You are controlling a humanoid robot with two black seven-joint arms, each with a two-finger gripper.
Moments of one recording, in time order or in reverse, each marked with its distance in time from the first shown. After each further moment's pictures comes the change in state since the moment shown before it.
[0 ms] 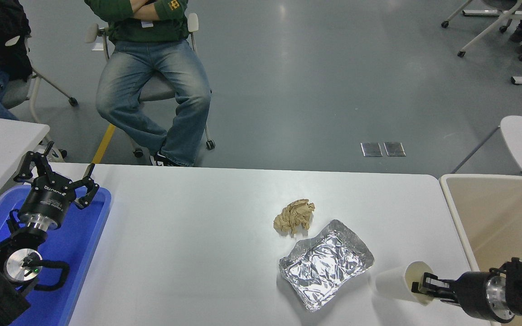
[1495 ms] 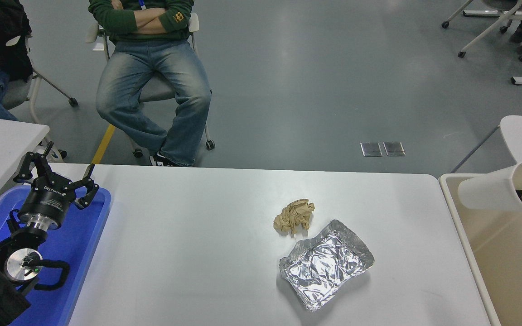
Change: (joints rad) left arm 0.000 0.000 0.000 0.000 0.000 0.000 0.000; right arm 0.425 -0.433 0.118 0.013 0.038 0.501 -0.003
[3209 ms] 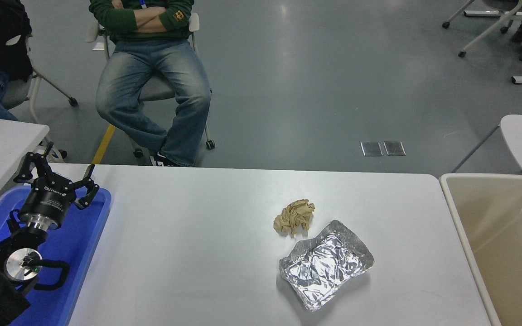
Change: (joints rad) left arm 0.000 0.000 0.000 0.000 0.000 0.000 0.000; right arm -0.610 0.942 0.000 -1.348 0.413 -0.589 -0.006
